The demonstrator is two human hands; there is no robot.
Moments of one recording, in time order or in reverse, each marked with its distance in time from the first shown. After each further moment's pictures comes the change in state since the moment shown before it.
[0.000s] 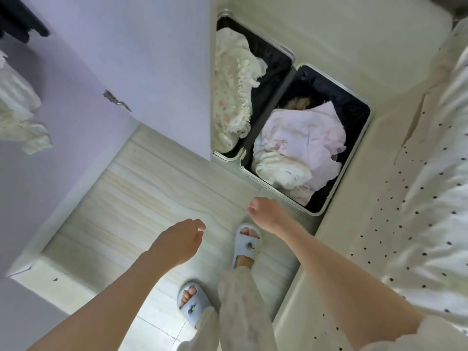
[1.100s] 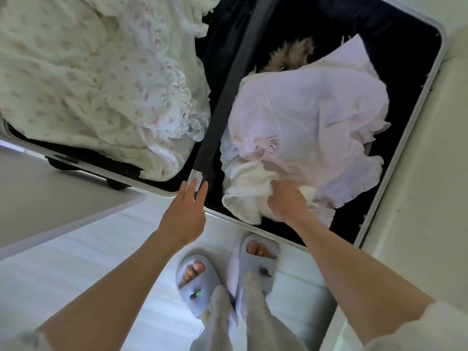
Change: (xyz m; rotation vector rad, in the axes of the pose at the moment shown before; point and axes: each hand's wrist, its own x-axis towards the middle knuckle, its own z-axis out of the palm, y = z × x) left_hand 0.408 0.055 0.071 0.379 -0.030 0.125; right_hand 0.343 0.195 -0.020 0.013 0.101 0.210
